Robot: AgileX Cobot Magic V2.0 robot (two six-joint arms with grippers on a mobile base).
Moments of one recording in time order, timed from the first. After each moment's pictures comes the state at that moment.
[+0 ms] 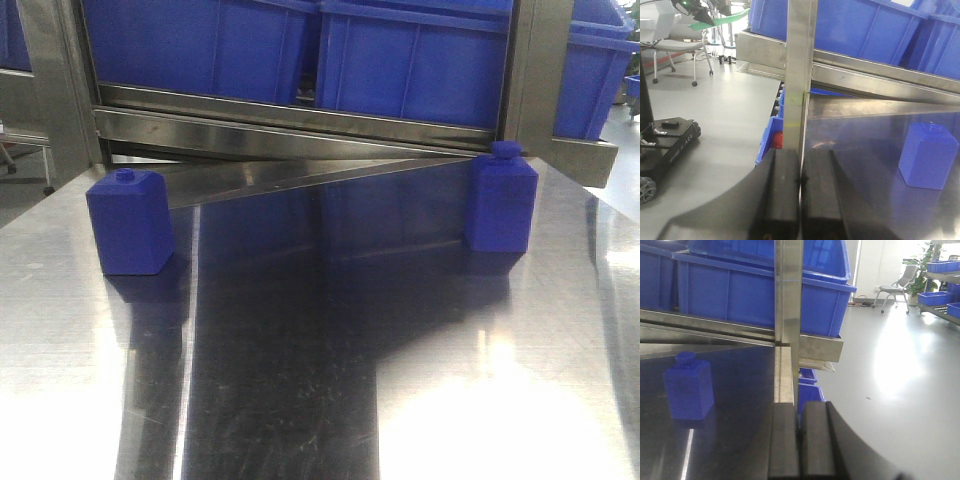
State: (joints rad) left arm 0.02 -0.01 0.00 -0.02 0.12 -0.07; right arm -0.06 -0.01 0.03 -0.04 0.02 0.05
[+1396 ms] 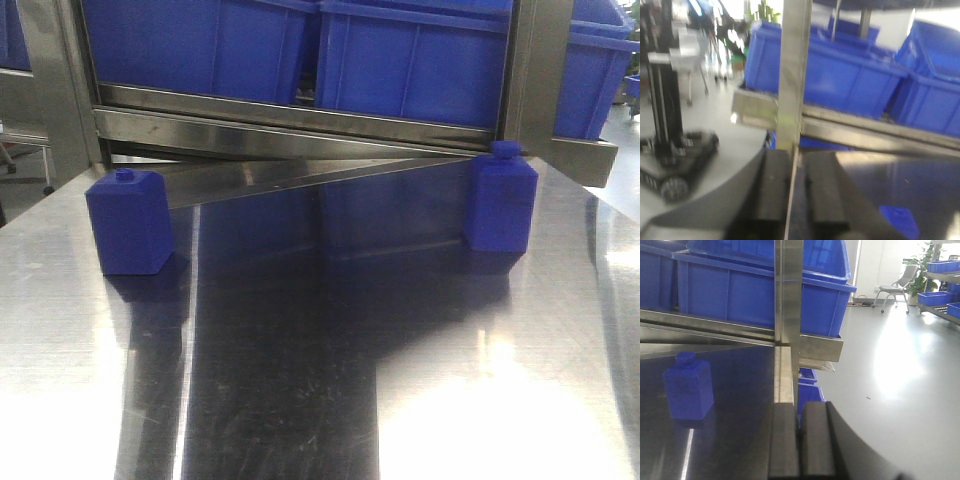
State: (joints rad) left arm 0.02 0.28 -0.52 -0.06 0.37 -0.07; right arm -0.06 -0.01 0.03 -0.04 0.02 0.05
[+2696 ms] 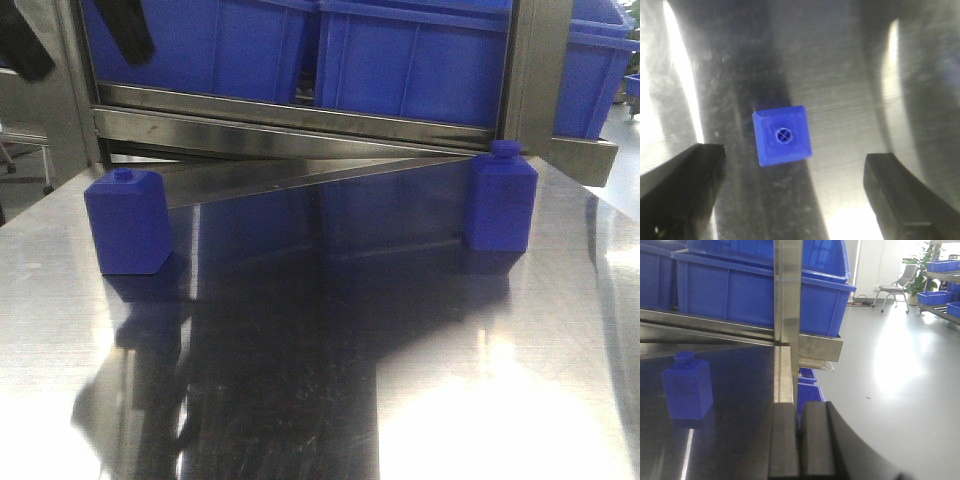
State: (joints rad) left arm -0.35 1.62 -1.50 -0.11 1.09 -0.16; right arm -0.06 -0.01 0.03 -0.04 0.02 0.05
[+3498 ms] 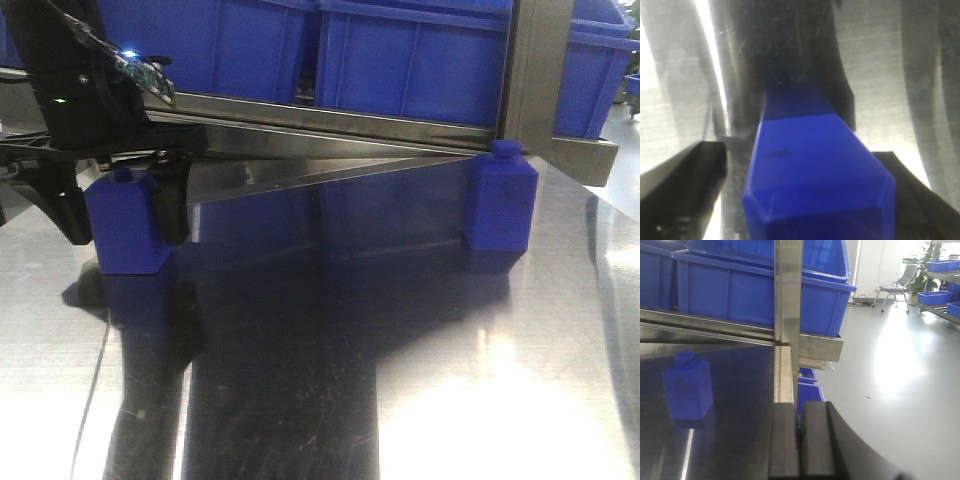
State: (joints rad) left arm -0.36 1.93 -1.51 -0.09 1.05 -0.19; right arm -0.06 -0.01 0.03 -0.04 0.02 0.05
